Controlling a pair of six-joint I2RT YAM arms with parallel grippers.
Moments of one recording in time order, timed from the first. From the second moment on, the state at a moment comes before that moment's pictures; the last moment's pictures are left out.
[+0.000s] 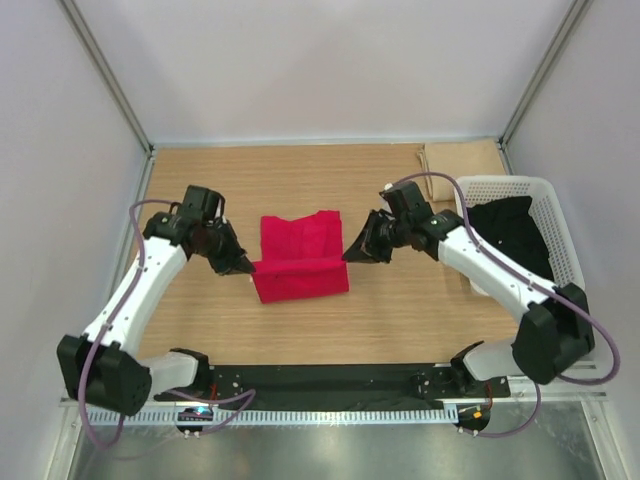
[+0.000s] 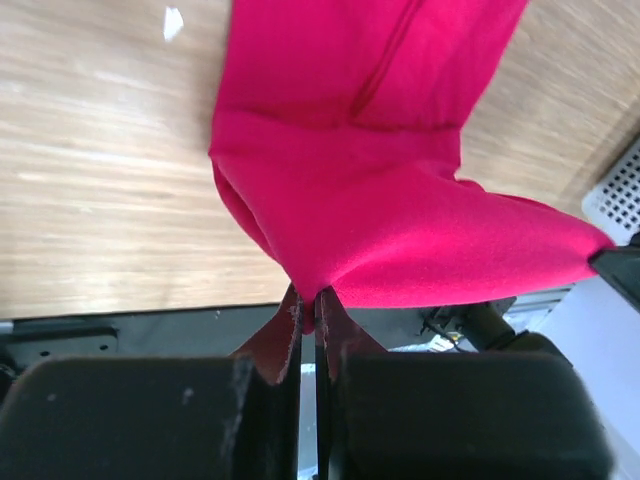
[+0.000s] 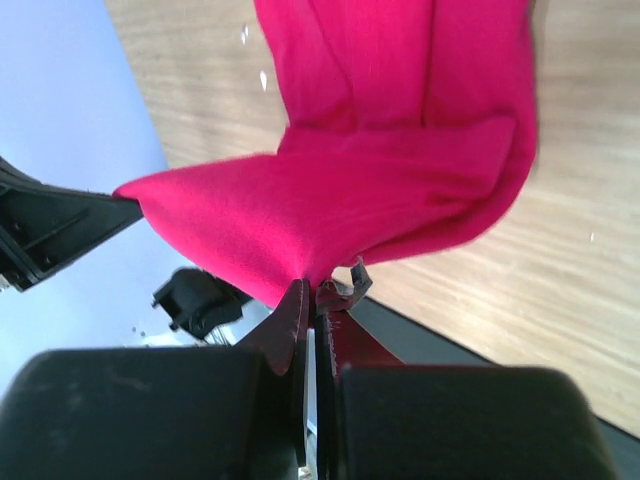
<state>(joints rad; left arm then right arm) -0.26 1.19 1.12 -1.06 0.26 -0.77 0.53 1.35 1.06 -0.57 -0.43 0.95</state>
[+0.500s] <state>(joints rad) -0.20 1.63 1.51 -1.01 0.28 -0.56 0.38 1.71 1.37 -0.56 -0.53 0.85</state>
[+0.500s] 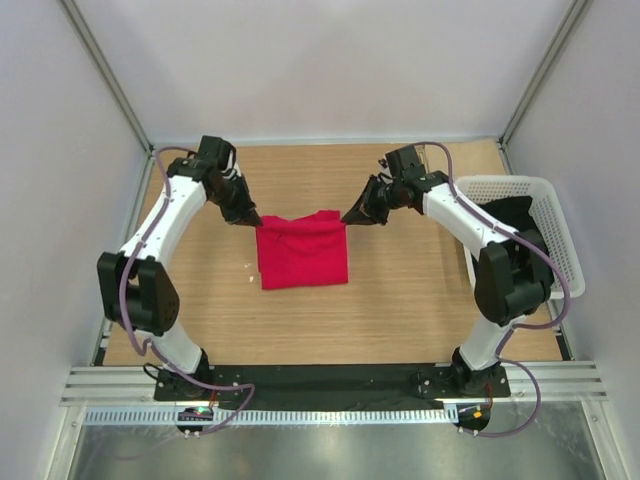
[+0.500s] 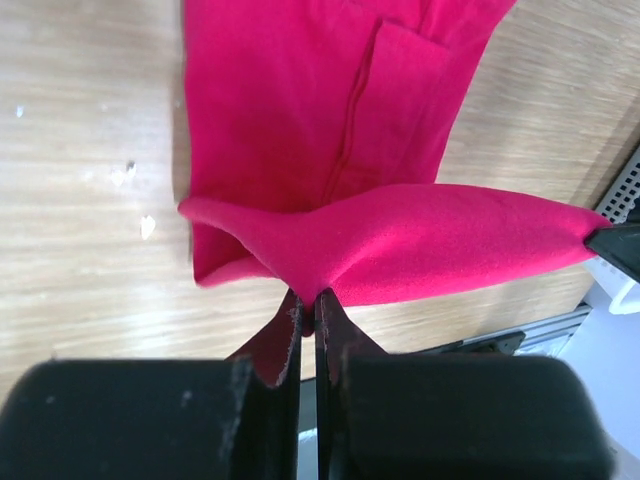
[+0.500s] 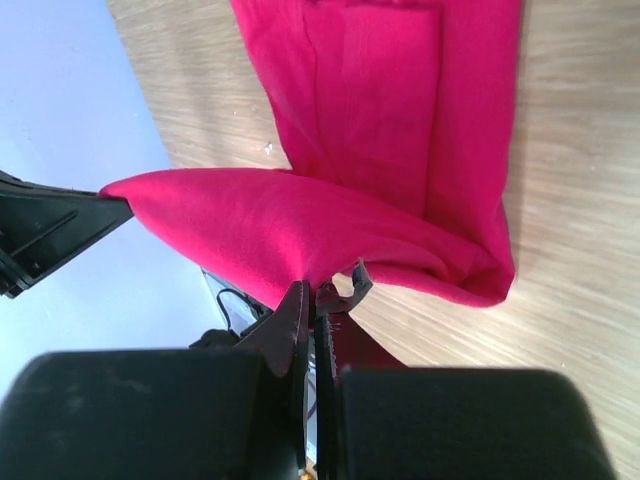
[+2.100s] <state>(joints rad) -0.07 1.97 1.51 -0.61 0.49 -0.58 0.25 2.32 1.85 -0.46 -0.74 0.66</state>
